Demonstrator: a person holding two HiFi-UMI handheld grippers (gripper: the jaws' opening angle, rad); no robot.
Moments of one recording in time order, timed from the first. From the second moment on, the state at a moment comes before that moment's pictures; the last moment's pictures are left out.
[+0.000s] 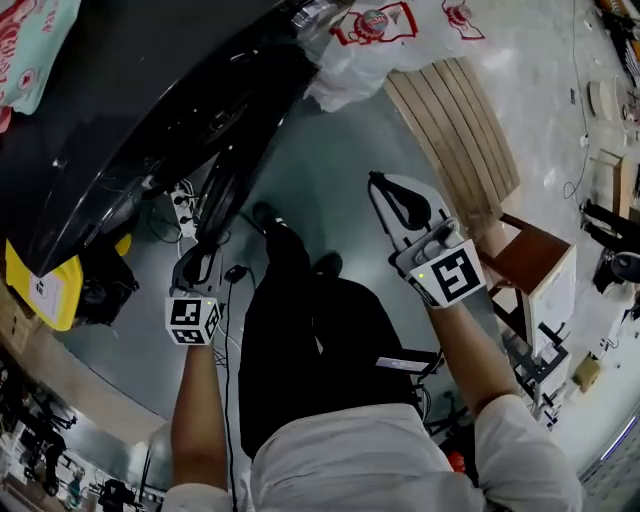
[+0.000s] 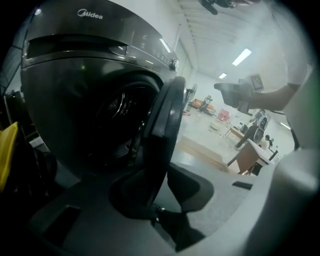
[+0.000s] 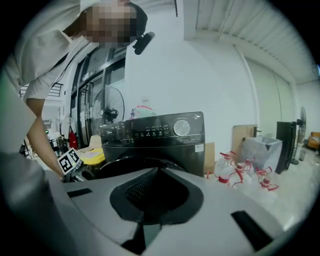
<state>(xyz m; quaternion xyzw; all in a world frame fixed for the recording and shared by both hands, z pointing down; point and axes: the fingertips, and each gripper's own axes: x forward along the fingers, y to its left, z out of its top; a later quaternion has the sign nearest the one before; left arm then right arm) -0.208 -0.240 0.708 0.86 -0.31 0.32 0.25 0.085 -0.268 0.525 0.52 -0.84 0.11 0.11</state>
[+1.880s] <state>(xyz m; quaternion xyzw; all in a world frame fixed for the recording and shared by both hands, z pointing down) 0.261 -0.060 0.582 0.92 -0.09 0.09 0.37 0.286 0.117 0.463 0.76 -0.65 0.09 0.02</state>
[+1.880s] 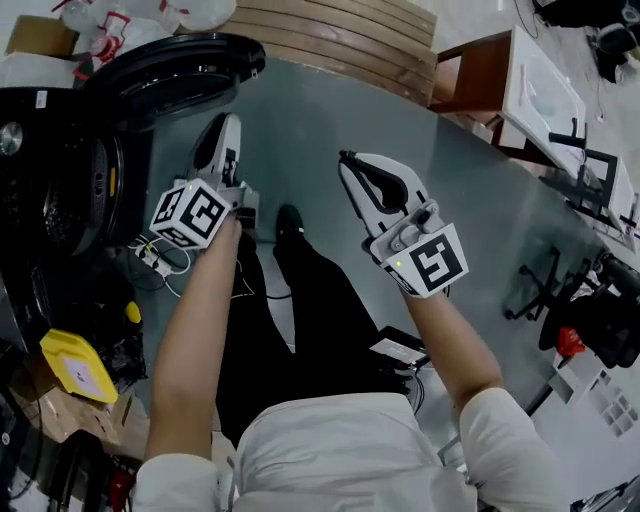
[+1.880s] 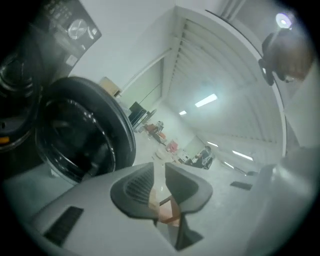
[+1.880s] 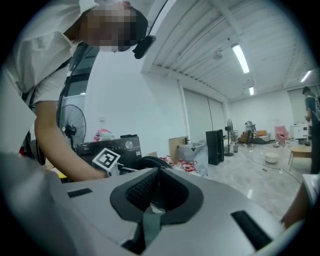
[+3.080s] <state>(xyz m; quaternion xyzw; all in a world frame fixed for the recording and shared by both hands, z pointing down) -0.153 0.011 0.183 0.99 -0.13 0.00 0.01 0.070 0.187 0.190 0.75 -0.66 -0.03 -0.02</state>
